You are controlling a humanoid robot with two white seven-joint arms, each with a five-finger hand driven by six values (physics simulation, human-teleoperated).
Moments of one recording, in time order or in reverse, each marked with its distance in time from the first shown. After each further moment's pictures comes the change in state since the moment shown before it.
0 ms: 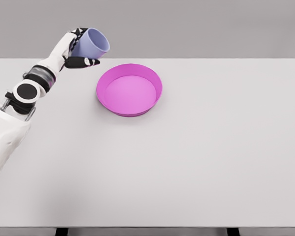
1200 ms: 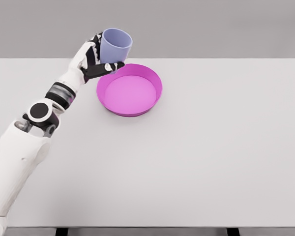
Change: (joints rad) left arm 0.140 -0.115 0.059 -0.062 0.300 -0.190 -0.001; right arm 0.000 0.000 0.000 0.000 0.000 0.000 0.000
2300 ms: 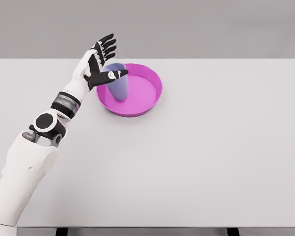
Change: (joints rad) left arm 0.063 -0.055 0.039 -0.006 0.015 -0.051 0.000; right arm 0.000 0.000 0.000 0.000 0.000 0.000 0.000
